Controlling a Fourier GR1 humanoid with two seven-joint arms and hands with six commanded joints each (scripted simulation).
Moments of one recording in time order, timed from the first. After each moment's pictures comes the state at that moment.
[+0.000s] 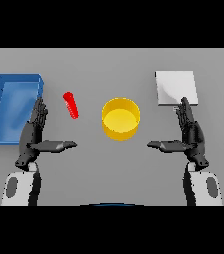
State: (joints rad) left arm 0.00 0.00 0.00 -1.57 0.00 0.00 0.00; right arm 0.00 0.00 0.00 -1.57 0.00 0.00 0.00
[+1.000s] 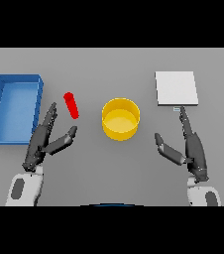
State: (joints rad) left arm 0.02 0.05 -0.12 -1.59 -0.17 -0.01 0.03; right arm 0.15 -0.06 0.13 -1.72 0.27 -0.06 -0.09
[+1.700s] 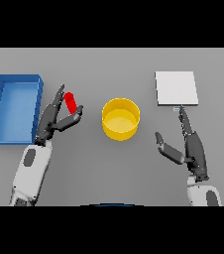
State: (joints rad) left arm -0.30 0.04 -0.03 -1.18 -0.19 0.04 -0.05; right arm 0.14 -0.06 0.12 -1.72 0.24 -0.05 -0.10
